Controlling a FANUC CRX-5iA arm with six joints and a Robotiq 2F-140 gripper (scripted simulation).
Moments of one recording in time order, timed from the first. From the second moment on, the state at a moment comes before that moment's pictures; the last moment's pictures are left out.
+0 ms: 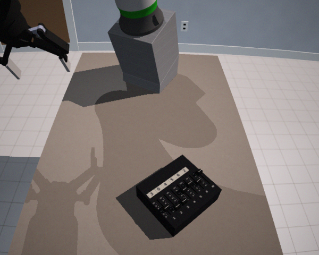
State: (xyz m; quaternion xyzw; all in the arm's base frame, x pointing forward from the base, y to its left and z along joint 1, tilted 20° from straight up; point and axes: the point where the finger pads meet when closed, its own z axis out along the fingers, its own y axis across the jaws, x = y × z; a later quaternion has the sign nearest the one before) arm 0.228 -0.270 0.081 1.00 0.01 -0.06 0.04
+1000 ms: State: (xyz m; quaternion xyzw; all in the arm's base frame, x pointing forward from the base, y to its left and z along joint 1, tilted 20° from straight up) arm 0.458 -0.067 0.066 0.99 -0.01 0.07 0.11
